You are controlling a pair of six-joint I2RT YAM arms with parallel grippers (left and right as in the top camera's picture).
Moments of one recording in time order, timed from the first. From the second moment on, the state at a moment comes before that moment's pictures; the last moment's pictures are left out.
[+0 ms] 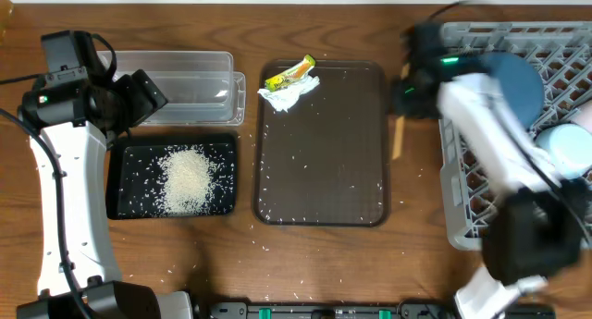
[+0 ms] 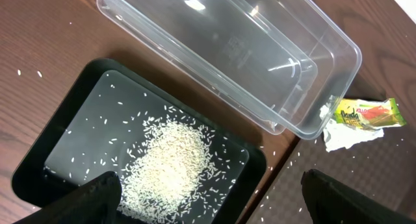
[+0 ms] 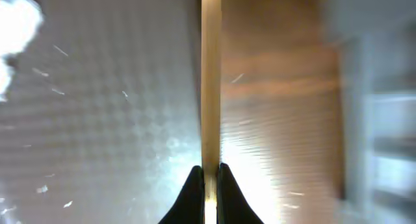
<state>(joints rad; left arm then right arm) 0.25 1.51 1.50 -1.09 0.10 -0.43 0.19 1.81 1.58 -0.99 -0.02 0.37</state>
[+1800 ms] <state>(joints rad) 0.25 1.51 1.50 -1.09 0.10 -0.43 0.05 1.67 1.45 -1.00 -0.32 0.05</state>
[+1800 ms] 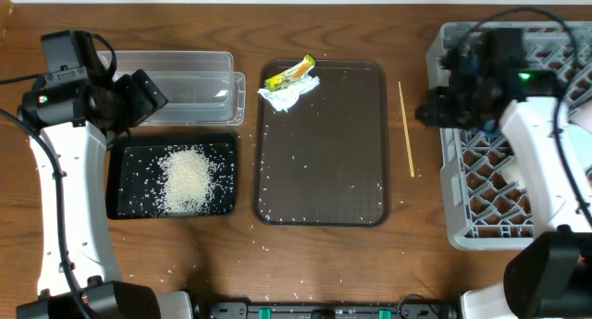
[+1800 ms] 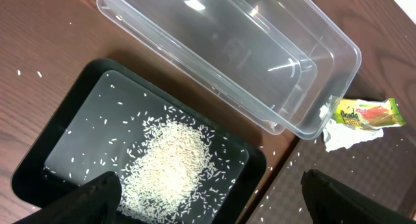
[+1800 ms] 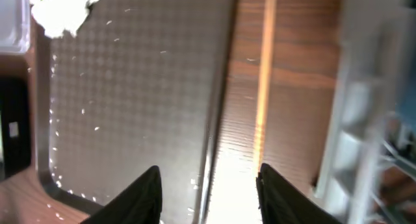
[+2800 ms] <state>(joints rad) 0.25 1.51 1.50 -1.09 0.10 -0.43 0.27 1.79 1.44 -0.93 -0.08 0.41</state>
